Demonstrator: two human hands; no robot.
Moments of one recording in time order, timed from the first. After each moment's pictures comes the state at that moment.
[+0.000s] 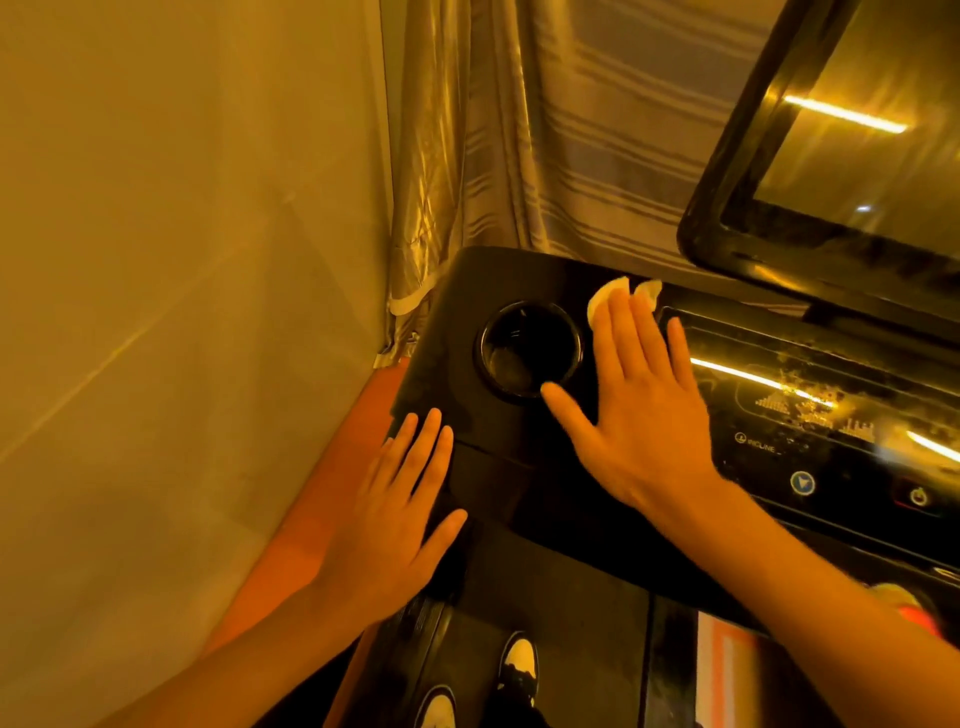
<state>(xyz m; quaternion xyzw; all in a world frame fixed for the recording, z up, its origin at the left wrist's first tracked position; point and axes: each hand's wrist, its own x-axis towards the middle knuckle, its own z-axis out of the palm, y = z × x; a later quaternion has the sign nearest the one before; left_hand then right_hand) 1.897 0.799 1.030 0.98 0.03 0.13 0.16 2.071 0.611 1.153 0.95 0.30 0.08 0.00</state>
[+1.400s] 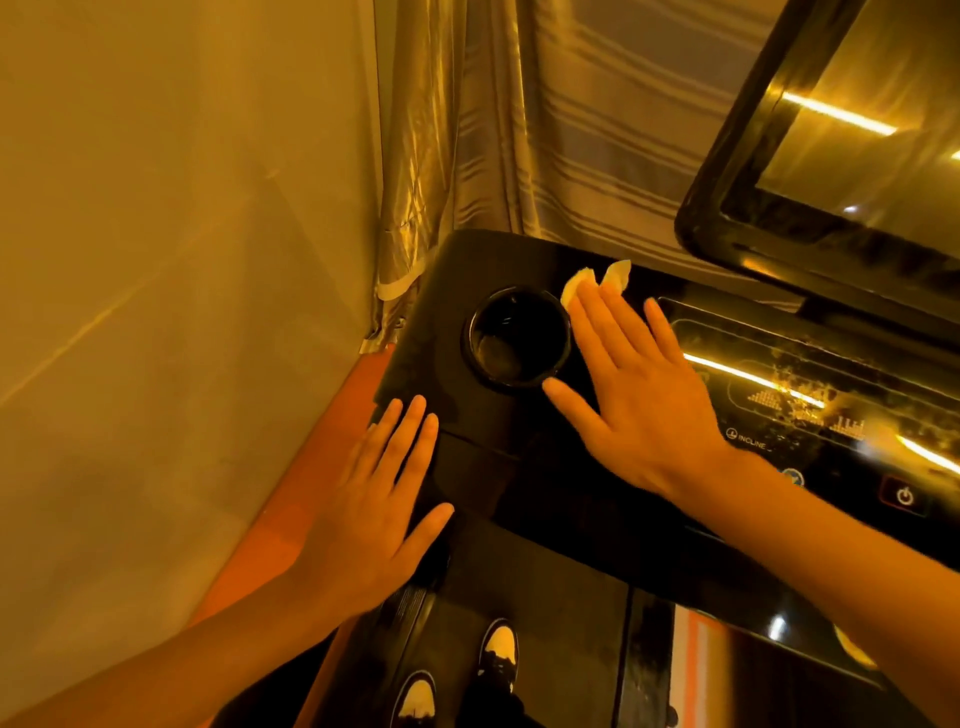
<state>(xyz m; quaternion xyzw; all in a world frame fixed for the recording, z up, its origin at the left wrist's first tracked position) 1.899 0.798 1.036 0.98 0.04 0.11 0.17 2.091 0.600 1.161 0.91 0.41 0.04 0.02</state>
